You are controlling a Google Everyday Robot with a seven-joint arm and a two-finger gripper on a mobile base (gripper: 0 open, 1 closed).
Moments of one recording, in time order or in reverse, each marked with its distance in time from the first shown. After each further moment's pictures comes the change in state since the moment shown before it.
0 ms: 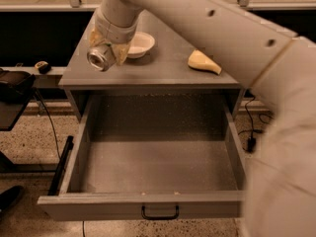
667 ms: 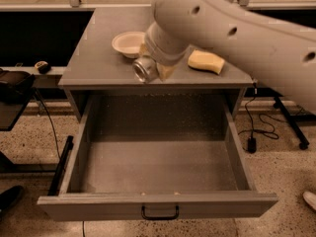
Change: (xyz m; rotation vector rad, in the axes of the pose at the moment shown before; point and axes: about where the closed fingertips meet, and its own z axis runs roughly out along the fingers) arm 0.012 0.117 -0.060 0.014 0.251 0.331
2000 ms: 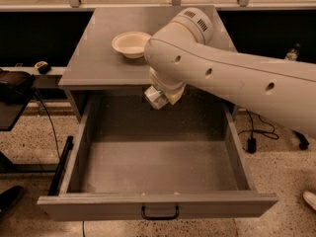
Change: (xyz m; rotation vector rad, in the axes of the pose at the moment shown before) arm -0.005 0.078 0.061 -0.187 0.080 -0.032
